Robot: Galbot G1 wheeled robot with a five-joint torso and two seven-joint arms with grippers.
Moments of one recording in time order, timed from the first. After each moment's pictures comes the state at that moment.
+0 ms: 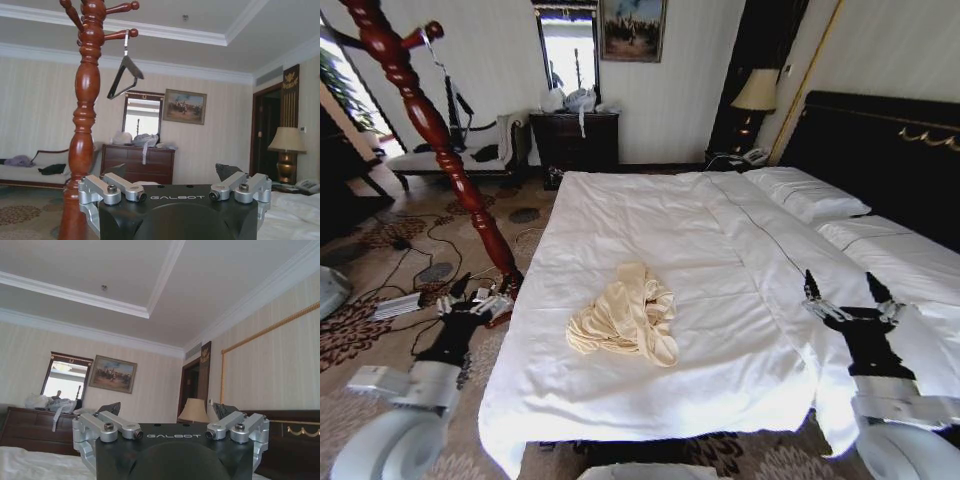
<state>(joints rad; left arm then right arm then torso) 1.70 -1.06 -1.04 -2.33 -0.79 0.04 0.01 -1.86 1.11 1.13 2.33 0.56 0.26 0.10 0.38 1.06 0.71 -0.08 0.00</state>
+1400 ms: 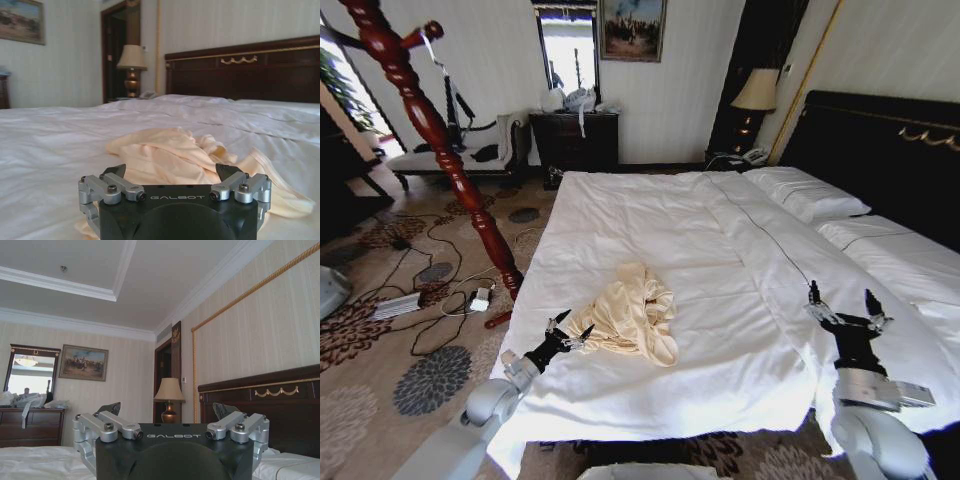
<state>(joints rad) 1.30 -0.85 -0.25 -1.78 -0.57 -0.17 0.39 -1.65 1.21 0.98 2.09 0.49 0.29 0.11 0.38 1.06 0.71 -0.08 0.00</state>
